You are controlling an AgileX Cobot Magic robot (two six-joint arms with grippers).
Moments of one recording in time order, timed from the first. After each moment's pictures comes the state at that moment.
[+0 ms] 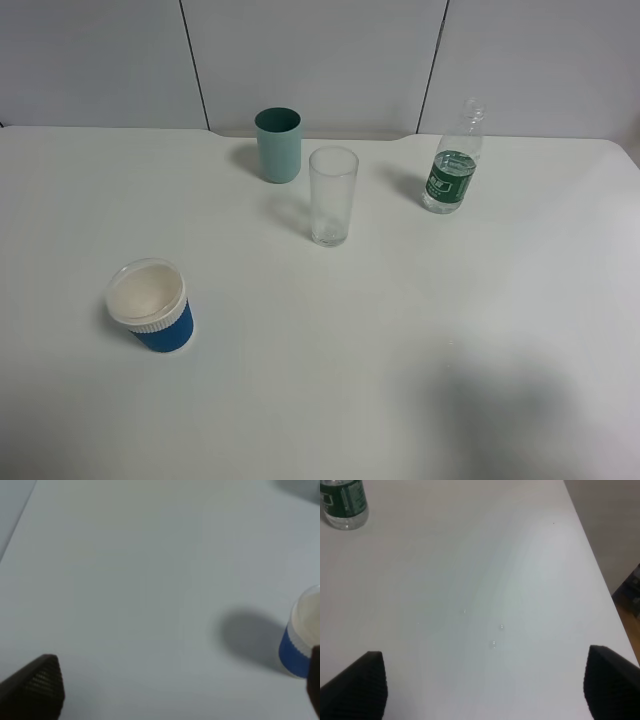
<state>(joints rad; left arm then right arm) 0.06 -0.01 -0.51 0.02 1.05 0.00 -0.08 0.00 -0.48 -0.04 1.06 -0.01</state>
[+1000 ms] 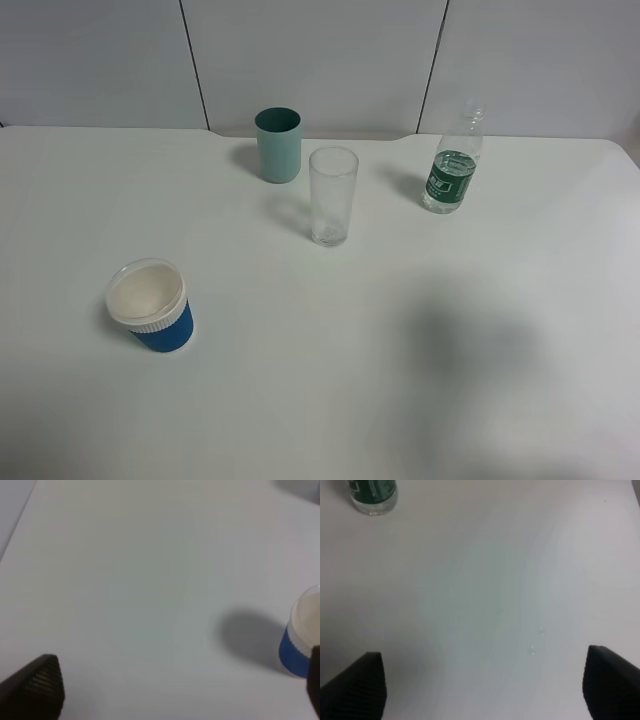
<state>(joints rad) 0.06 -0.01 -0.51 0.02 1.05 0.00 -0.08 0.44 -0.54 0.06 0.87 -0.03</state>
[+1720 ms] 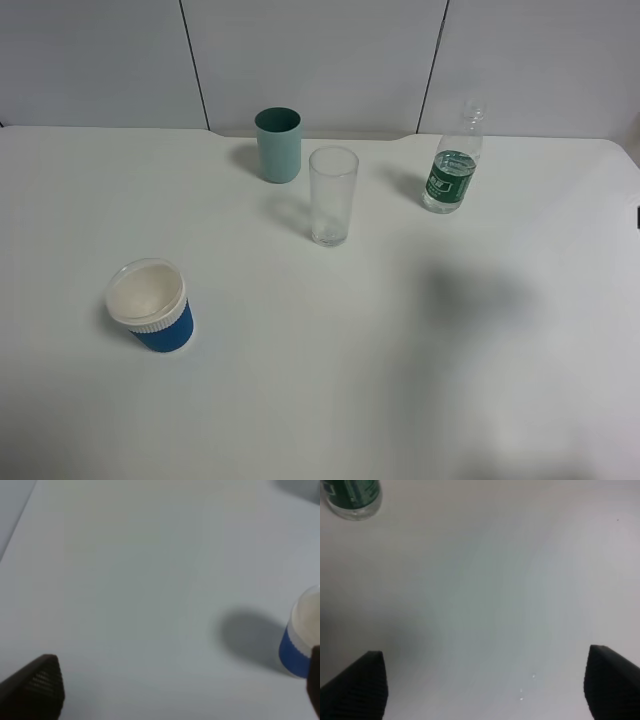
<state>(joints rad) 0.06 -0.01 -0.51 0.02 1.05 0.00 -0.08 0.75 -0.54 0.01 0.59 -0.06</state>
